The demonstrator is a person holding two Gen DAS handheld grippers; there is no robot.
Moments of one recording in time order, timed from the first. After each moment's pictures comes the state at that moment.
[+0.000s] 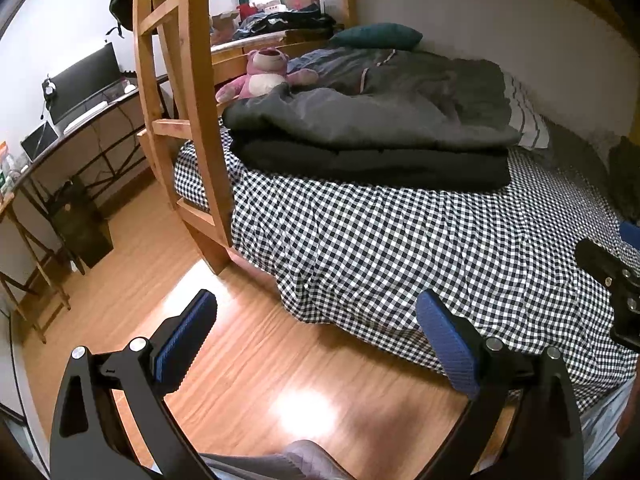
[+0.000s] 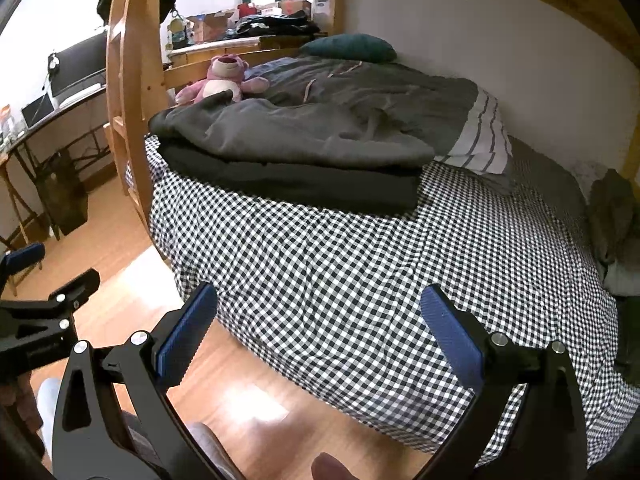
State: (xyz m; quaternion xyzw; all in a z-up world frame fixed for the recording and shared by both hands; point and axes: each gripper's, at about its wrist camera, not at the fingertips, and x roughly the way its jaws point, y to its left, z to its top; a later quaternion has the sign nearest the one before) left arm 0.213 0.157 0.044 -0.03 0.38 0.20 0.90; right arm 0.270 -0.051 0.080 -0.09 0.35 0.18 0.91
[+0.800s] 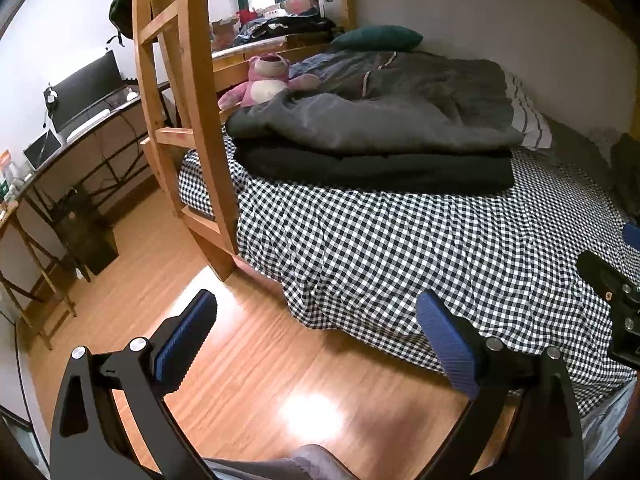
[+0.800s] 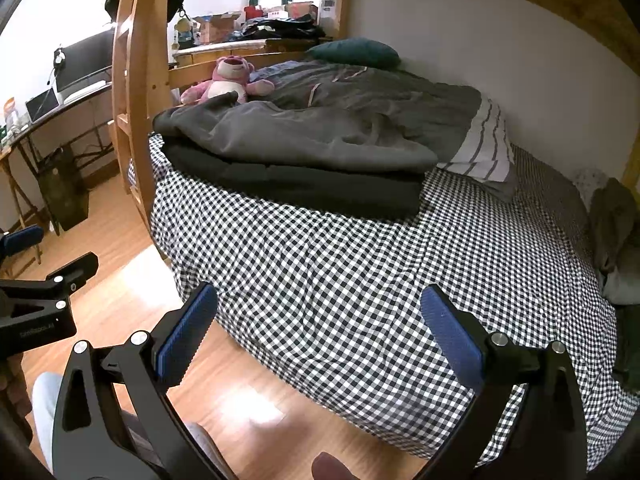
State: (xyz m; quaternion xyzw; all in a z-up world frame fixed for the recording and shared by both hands) left arm 0.215 0.157 0.049 -0.02 0.37 0.21 0.90; right arm 0.267 -0.049 0.079 -0.10 0.34 0.19 0.92
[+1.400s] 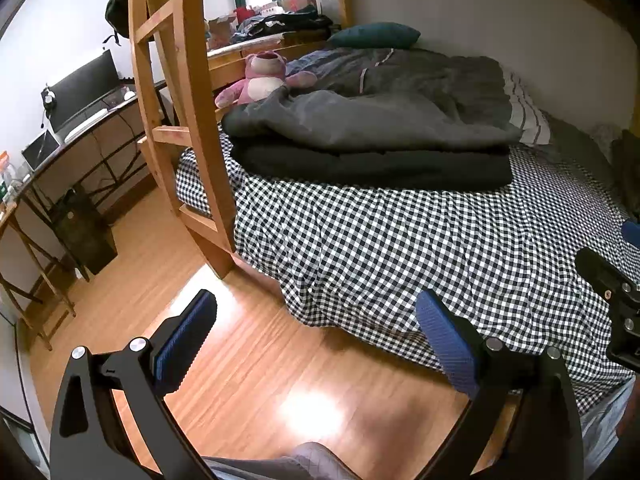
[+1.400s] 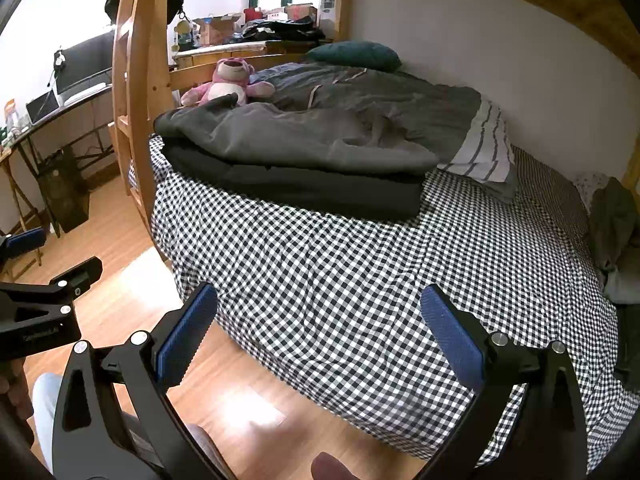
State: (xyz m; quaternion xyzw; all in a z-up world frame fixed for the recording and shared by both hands) left arm 0.218 0.157 0.047 -0.02 0.38 0.20 0.90; right arm 0.266 -0.049 0.078 -0.10 0.33 0.19 0.92
